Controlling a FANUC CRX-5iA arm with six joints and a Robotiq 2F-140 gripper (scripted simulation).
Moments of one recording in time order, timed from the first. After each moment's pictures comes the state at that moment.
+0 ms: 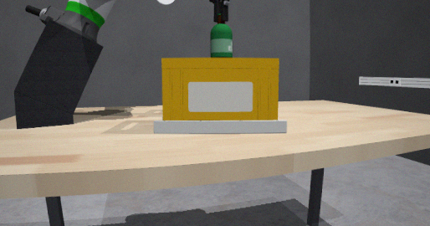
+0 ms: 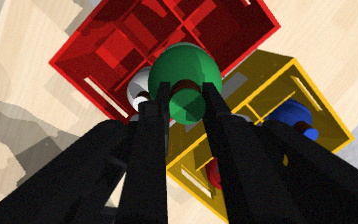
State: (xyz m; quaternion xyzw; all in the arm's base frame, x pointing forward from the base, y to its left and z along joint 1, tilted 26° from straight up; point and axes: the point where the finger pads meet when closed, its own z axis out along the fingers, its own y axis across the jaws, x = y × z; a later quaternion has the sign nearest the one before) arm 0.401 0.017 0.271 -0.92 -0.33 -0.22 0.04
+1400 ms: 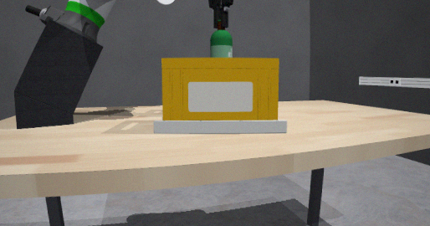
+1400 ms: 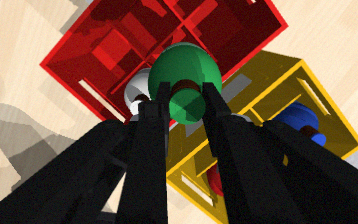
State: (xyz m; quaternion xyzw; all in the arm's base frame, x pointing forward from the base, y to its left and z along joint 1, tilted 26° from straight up) arm 0.409 0.021 0.252 -0.92 -0.33 -0.22 0.04
